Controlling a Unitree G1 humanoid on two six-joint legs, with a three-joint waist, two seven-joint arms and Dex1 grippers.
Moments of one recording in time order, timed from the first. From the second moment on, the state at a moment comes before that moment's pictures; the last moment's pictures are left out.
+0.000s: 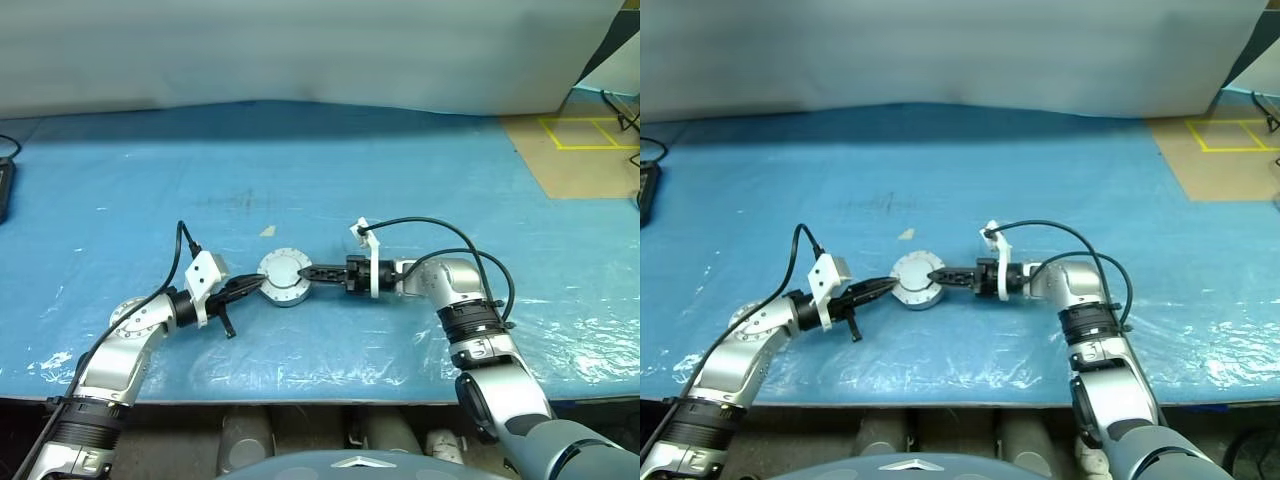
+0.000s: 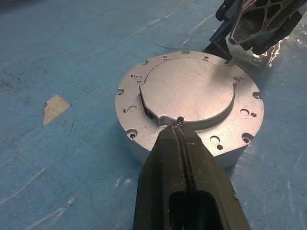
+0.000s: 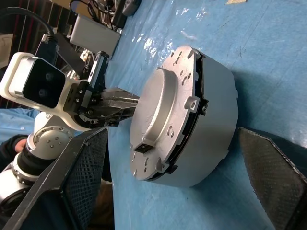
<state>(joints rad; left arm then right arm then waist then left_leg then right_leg) -0.07 0.54 -0.04 -0.02 -0.29 0.06 -0.92 -0.61 -0.21 0.06 0.38 0.52 1.08 0.97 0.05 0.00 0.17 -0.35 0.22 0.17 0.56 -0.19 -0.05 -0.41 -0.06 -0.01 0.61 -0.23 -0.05</state>
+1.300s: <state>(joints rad) -0.17 0.32 0.20 0.02 -0.63 0.37 -0.70 -0.72 -0.17 -0.35 0.51 0.70 1.17 0.72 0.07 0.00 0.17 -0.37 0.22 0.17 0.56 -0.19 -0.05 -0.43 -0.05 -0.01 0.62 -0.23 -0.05</state>
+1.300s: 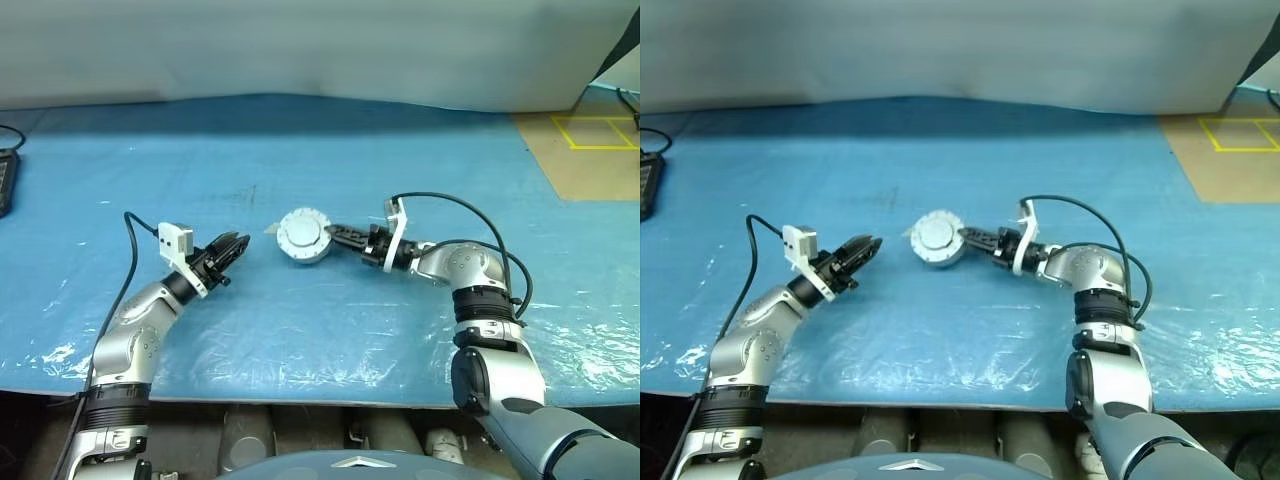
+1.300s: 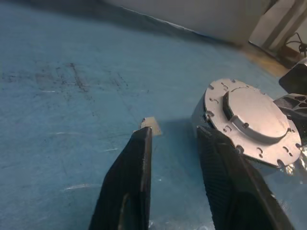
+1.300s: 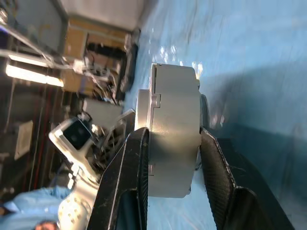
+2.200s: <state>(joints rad) -0.24 0.05 0.28 -0.09 -1.21 0.77 -0.38 -0.74 -0.08 -0.44 0.33 0.91 1.27 0.54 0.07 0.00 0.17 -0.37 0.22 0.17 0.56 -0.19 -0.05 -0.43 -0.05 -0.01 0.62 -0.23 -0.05</state>
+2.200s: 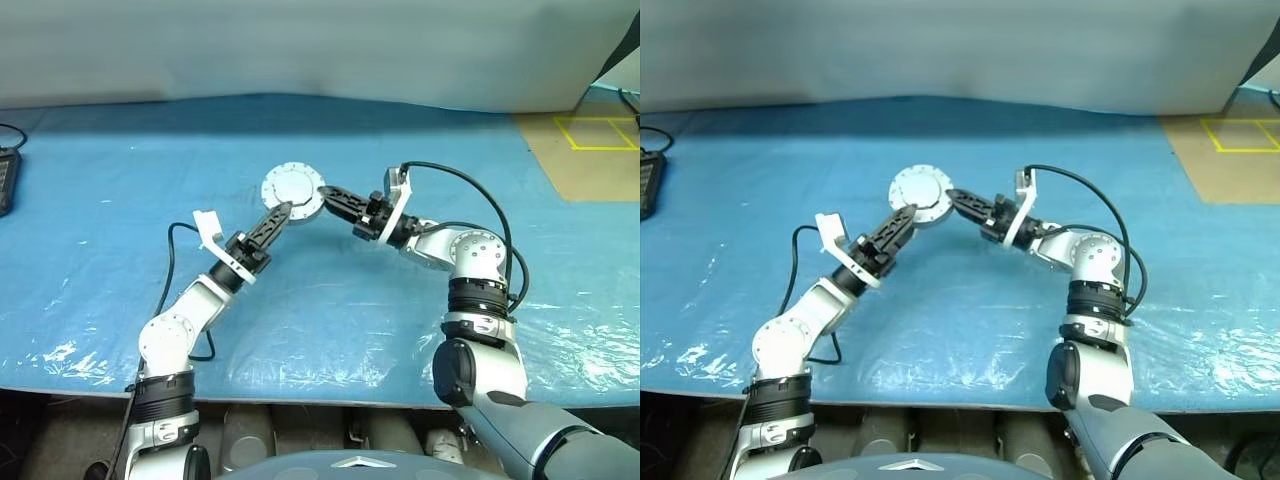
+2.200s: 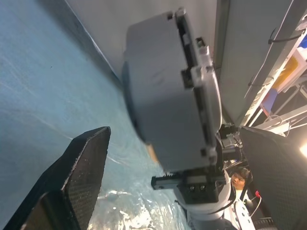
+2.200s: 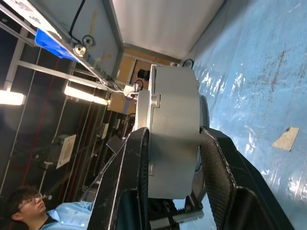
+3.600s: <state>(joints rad) -0.54 0.02 0.42 0.38 -0.94 0.38 -0.22 -0.71 -0.10 -0.28 0.38 0.68 0.63 0.63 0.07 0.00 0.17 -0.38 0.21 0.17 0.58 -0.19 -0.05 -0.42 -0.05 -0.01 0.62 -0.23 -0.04</state>
